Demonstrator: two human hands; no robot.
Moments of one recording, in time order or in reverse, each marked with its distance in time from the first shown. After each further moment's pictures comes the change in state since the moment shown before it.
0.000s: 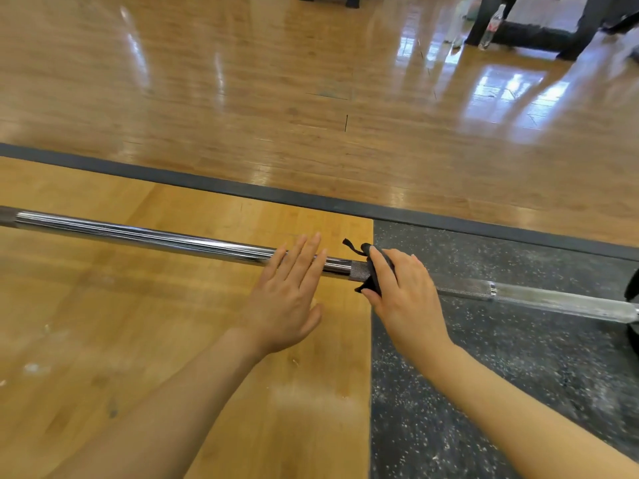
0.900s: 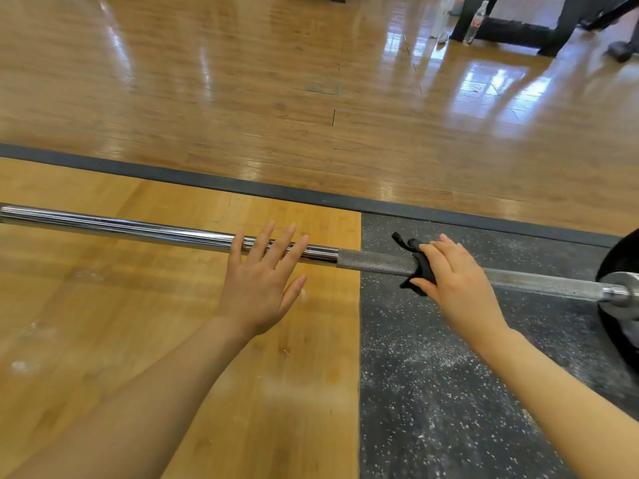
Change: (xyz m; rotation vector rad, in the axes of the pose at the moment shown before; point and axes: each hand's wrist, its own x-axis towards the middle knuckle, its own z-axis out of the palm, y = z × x) left_hand 0.001 -0.012 -0.007 -0.047 -0.044 -0.104; right_hand -0.019 0.082 -0.030 -0.073 -0.096 0.039
